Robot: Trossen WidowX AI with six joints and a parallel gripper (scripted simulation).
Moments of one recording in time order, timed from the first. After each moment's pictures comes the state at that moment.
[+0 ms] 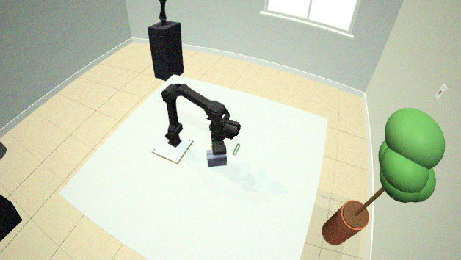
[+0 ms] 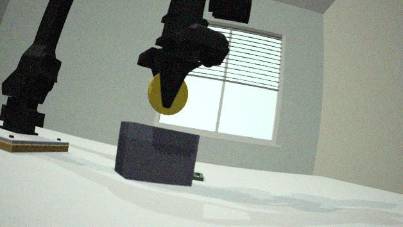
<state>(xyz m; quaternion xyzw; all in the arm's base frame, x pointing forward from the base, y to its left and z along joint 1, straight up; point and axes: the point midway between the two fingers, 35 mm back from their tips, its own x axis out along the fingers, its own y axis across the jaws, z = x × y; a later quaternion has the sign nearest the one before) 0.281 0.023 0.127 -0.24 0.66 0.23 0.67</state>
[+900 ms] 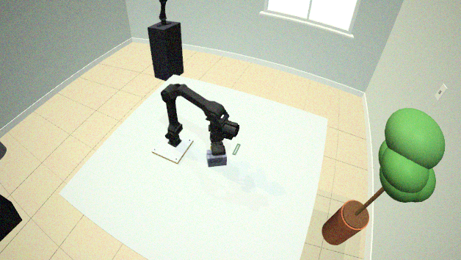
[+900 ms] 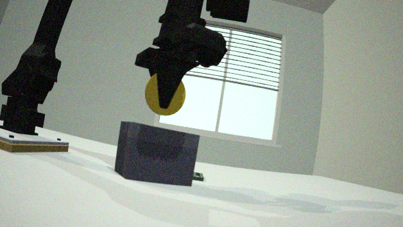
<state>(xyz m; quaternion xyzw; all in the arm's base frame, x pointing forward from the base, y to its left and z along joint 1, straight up) 0.278 0.019 0.126 -0.24 0.66 0.23 0.67</state>
